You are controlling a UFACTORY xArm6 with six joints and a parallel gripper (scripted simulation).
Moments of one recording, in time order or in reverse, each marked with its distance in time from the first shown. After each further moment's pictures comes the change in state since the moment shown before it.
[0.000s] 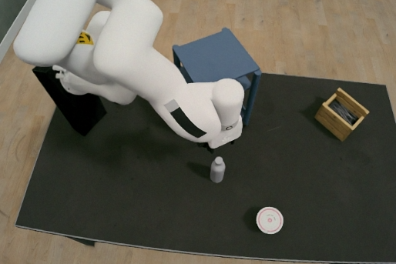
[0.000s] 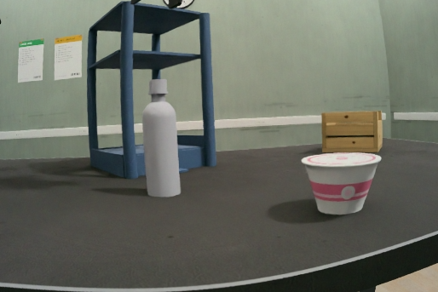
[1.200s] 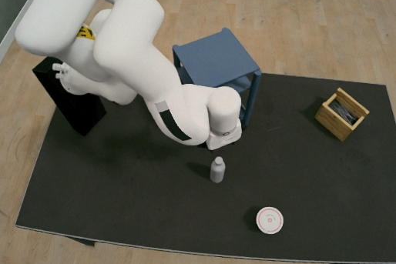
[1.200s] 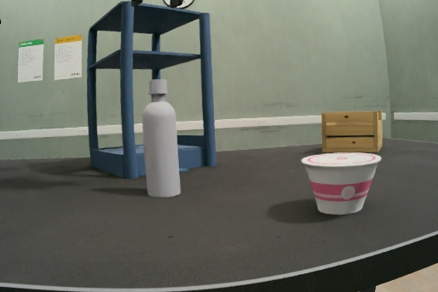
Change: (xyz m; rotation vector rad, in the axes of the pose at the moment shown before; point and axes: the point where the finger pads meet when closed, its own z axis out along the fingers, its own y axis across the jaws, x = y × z) arm 0.000 0.001 0.001 -0.066 0.065 0.069
